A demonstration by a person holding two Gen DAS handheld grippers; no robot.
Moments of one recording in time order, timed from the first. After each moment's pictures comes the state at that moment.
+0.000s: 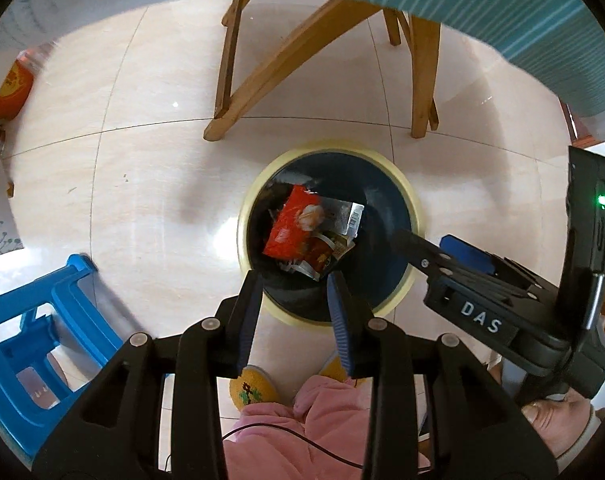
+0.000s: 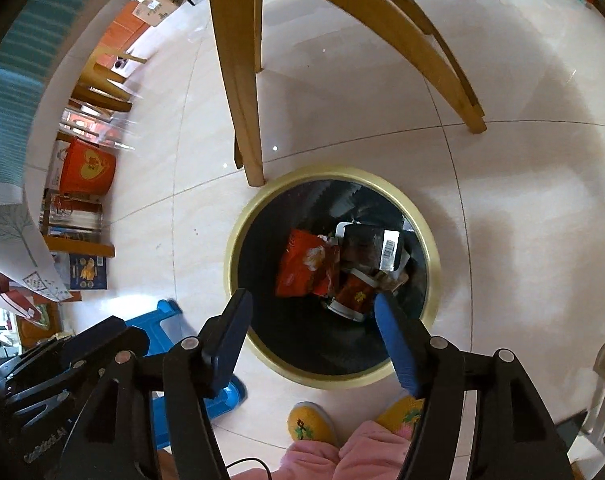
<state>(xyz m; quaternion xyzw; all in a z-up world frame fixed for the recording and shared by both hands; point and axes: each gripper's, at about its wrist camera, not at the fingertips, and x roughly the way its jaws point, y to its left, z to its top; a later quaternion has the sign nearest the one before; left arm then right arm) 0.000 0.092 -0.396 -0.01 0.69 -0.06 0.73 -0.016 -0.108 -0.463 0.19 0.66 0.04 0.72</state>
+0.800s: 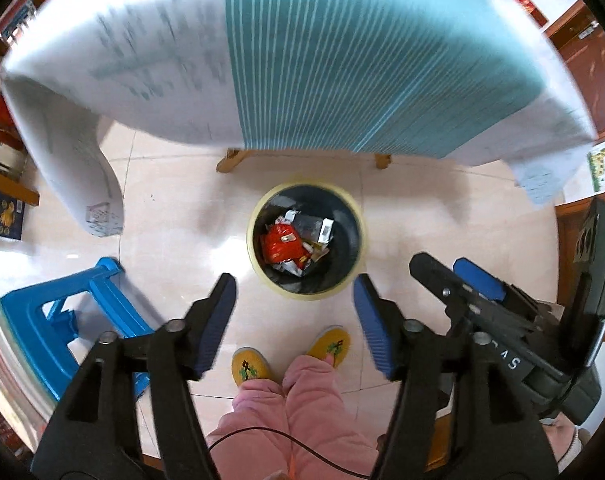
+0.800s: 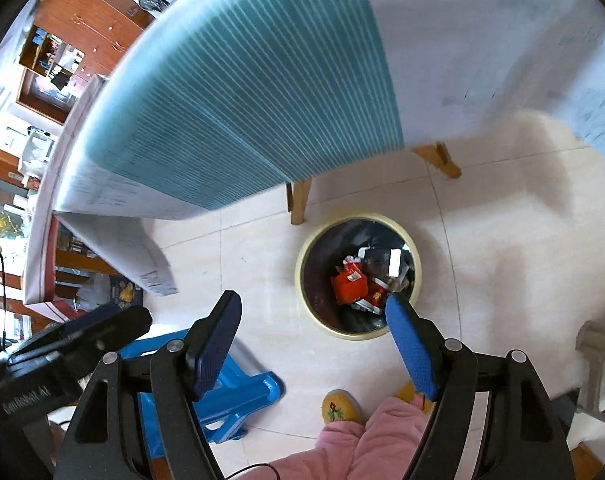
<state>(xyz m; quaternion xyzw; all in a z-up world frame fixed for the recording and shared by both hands) -0.044 0.097 -0.180 -0.03 0.65 -0.07 0.76 -0.089 -0.112 -0.200 0.21 0.59 0.04 0.78</state>
